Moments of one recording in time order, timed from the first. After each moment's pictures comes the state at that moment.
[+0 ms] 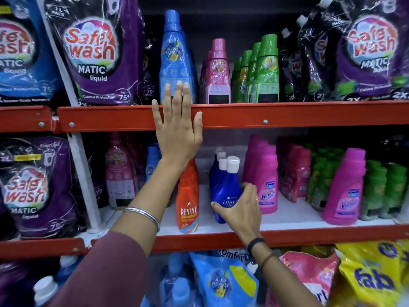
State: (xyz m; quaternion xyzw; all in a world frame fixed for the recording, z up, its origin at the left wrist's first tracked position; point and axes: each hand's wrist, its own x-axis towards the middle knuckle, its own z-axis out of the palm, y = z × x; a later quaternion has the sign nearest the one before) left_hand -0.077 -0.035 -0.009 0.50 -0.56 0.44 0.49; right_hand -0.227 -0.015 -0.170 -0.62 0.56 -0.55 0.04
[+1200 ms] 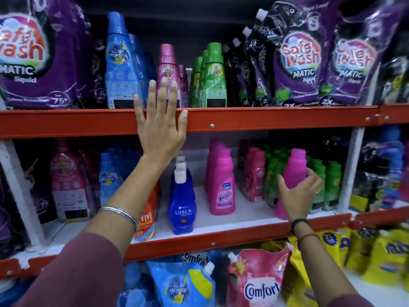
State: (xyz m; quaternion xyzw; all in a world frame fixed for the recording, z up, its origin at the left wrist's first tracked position) left_hand -0.149 -0.040 0.005 0.49 -0.60 0.42 0.47; right_hand -0.456 -0.052 -0.155 -0.41 0.63 -0.66 -0.07
